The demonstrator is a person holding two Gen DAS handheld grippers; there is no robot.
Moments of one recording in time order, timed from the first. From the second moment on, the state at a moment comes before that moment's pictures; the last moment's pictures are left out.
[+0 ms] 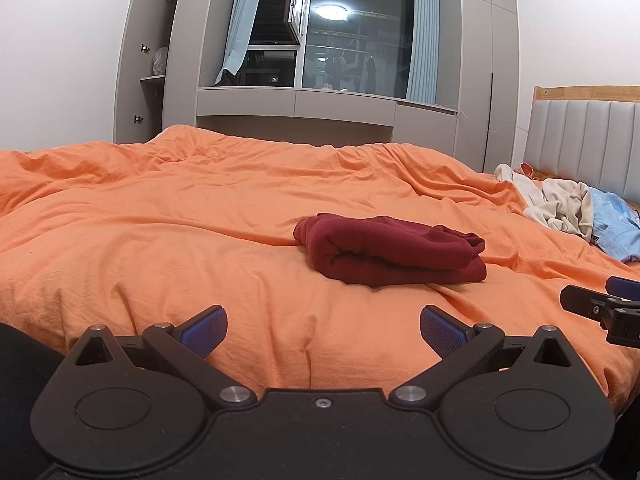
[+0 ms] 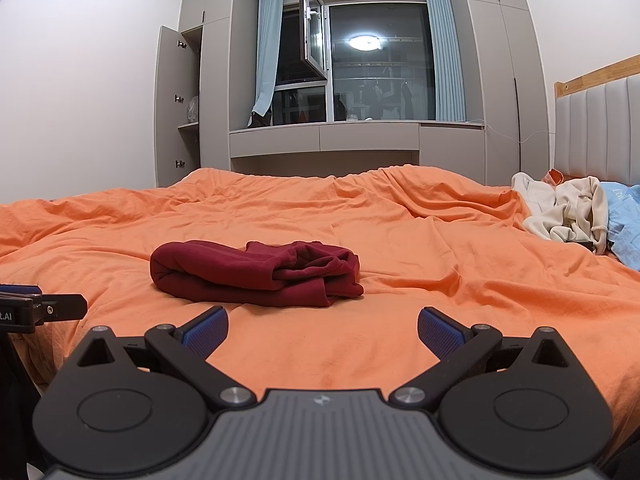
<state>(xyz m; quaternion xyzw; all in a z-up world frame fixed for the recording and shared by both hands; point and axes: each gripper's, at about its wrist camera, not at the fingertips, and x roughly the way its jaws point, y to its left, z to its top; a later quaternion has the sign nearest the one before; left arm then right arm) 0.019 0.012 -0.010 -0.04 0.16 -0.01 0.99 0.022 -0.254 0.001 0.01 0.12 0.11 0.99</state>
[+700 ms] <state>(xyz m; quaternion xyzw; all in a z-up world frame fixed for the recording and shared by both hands) 0.019 0.012 -0.010 -0.04 0.16 -0.01 0.99 0.022 -0.254 0.000 0.01 0.12 0.11 0.99</state>
